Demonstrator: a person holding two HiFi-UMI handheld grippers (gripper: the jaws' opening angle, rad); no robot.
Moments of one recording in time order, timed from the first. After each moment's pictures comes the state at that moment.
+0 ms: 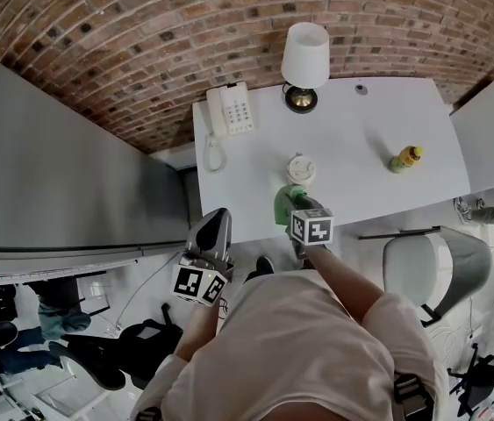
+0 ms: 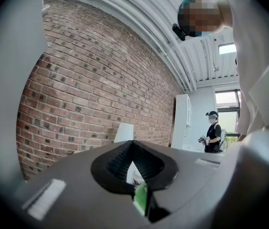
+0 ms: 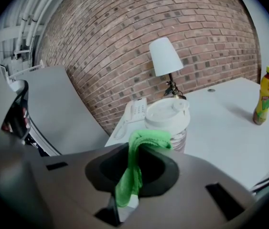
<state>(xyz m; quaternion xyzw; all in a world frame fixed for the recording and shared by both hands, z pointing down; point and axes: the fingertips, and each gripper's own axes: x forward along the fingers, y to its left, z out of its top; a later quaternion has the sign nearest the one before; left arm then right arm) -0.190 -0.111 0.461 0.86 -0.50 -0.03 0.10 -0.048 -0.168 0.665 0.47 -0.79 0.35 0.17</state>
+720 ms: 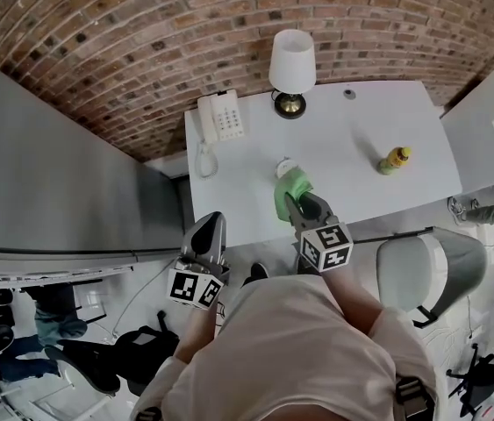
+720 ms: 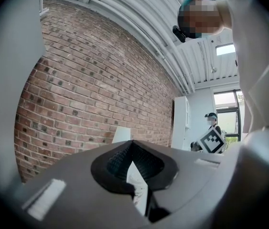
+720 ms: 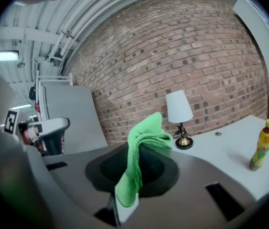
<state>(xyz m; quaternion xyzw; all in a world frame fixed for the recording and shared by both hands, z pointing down) -0.175 -0.103 0.450 0.86 -0.50 -0.04 0.08 -0.022 -0.152 0.522 0.45 -0.87 0.19 0.06</state>
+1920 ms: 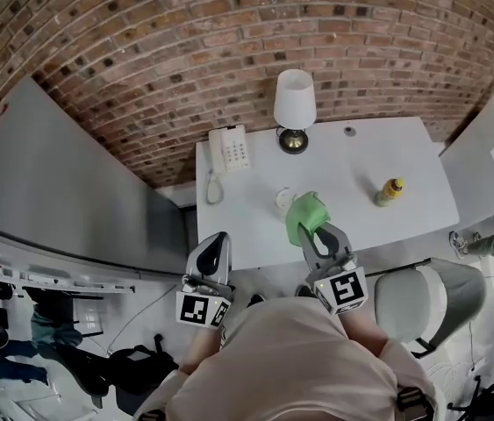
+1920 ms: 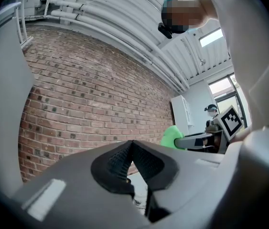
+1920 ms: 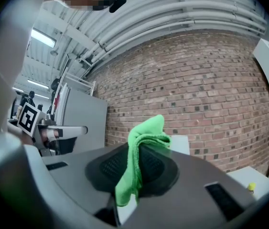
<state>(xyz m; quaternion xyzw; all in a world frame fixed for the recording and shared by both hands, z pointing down) -0.146 -0.076 0.393 0.85 -0.52 -0.04 -0.04 0.012 -0.098 0.403 0.44 -0.90 -0.02 0.02</state>
